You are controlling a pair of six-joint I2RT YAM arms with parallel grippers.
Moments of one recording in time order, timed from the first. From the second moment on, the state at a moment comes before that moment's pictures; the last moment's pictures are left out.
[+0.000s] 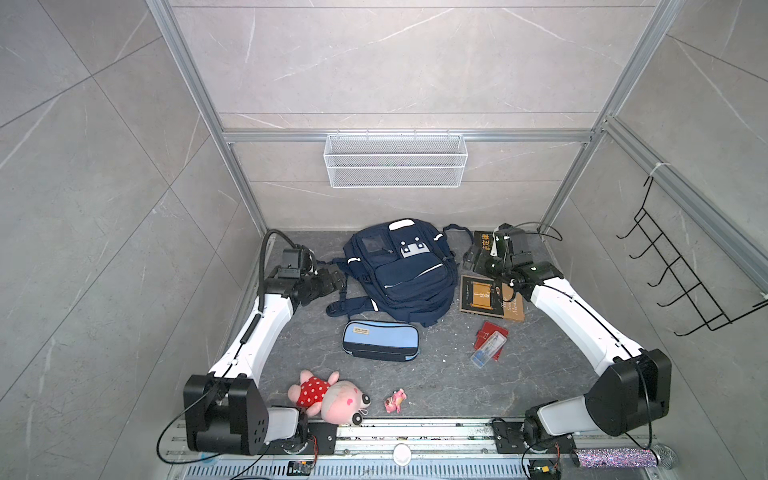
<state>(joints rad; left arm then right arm) -0.15 1.38 1.15 -0.64 0.23 -0.49 0.27 1.48 1.32 -0.55 0.08 0.51</state>
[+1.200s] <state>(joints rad) -0.11 2.34 2.14 -0.92 0.31 -0.60 0.17 1.86 1.55 -0.75 -0.25 0.67</state>
